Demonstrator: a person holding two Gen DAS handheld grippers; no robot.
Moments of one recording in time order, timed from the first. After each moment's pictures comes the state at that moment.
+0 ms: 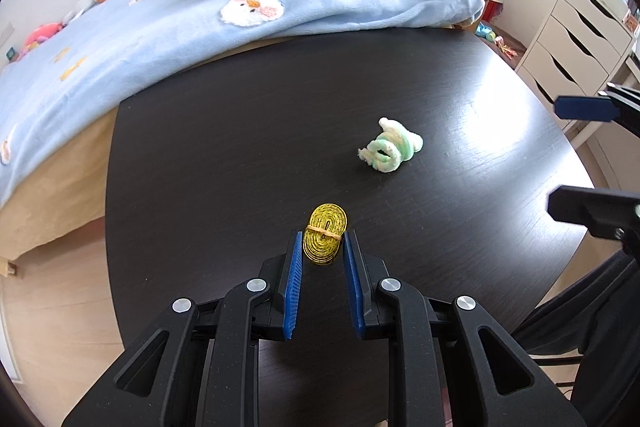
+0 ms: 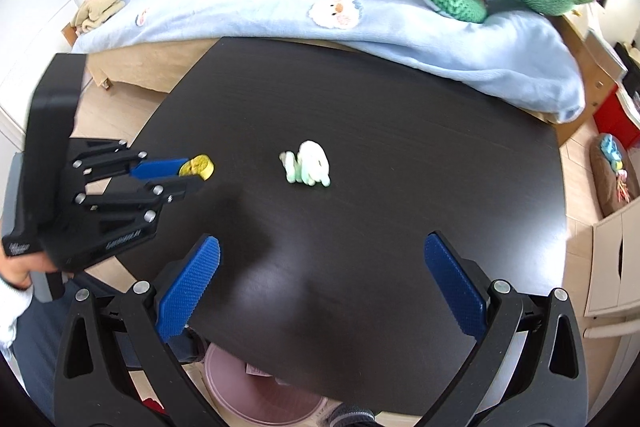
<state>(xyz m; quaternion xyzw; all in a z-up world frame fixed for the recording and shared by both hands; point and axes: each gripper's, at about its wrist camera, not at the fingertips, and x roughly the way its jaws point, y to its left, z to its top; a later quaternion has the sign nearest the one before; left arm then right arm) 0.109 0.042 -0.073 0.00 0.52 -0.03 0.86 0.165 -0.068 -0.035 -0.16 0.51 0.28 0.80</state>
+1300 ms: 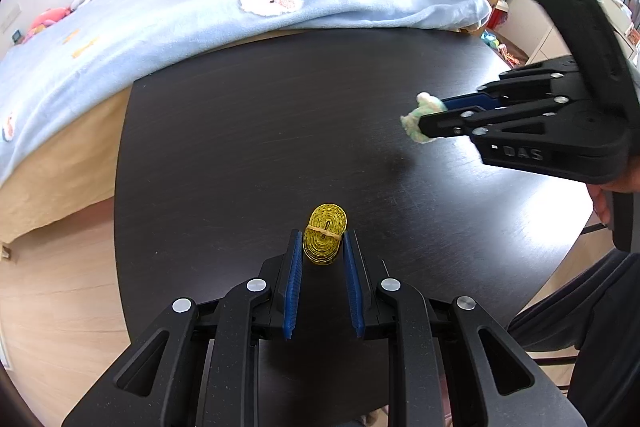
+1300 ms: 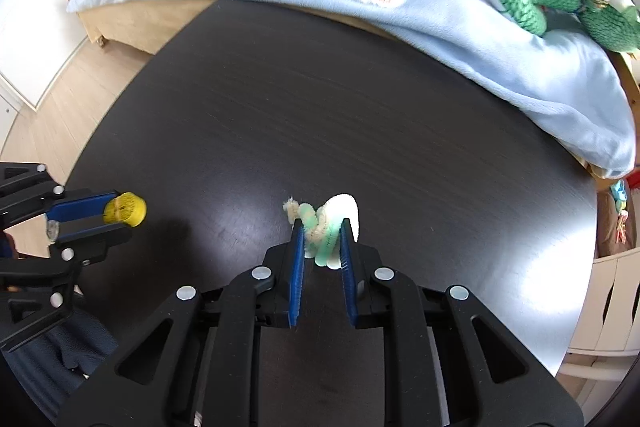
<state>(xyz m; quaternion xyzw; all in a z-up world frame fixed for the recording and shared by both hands) 0.092 0.058 -0.074 -0.02 0.52 -0.03 0.86 0.211 -0.010 -0.086 -0.22 0.53 0.29 0.77</state>
